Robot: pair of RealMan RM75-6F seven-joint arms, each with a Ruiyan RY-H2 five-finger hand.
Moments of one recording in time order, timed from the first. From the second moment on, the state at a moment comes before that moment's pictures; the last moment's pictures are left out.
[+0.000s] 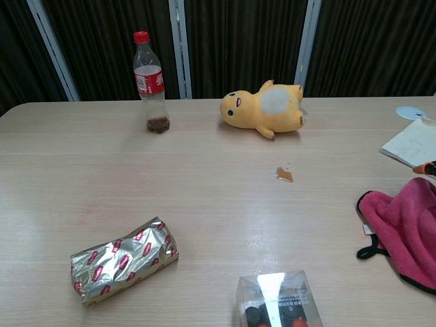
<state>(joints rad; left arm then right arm) -0.09 -1.06 0.03 -1.73 1.52 1.40 0.07 0.30 -1.51 0.14 -1.40 -1.14 1.08 -0.51</state>
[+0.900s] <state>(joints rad) -0.10 -1.05 0.03 -1.75 1.51 1.39 0.03 0.34 -1.60 0.14 -1.26 -1.19 1.14 -0.43</state>
